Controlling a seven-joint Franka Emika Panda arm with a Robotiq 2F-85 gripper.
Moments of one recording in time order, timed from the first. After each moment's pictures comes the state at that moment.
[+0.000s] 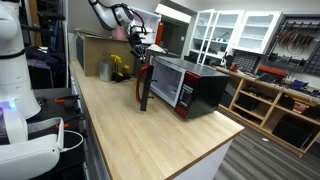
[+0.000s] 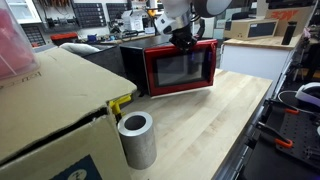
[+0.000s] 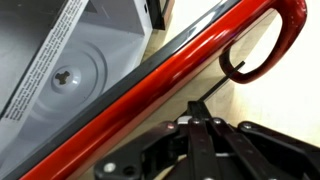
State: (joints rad) arm 0.14 0.13 0.16 -2.15 -0.85 2.16 -1.03
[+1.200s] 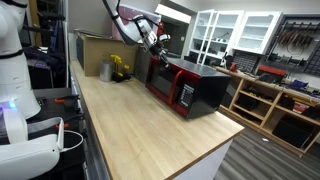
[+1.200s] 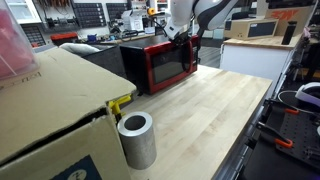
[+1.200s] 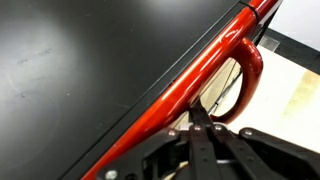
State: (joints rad) arm -0.01 0.31 0.04 -2.00 -1.26 2.49 -1.27
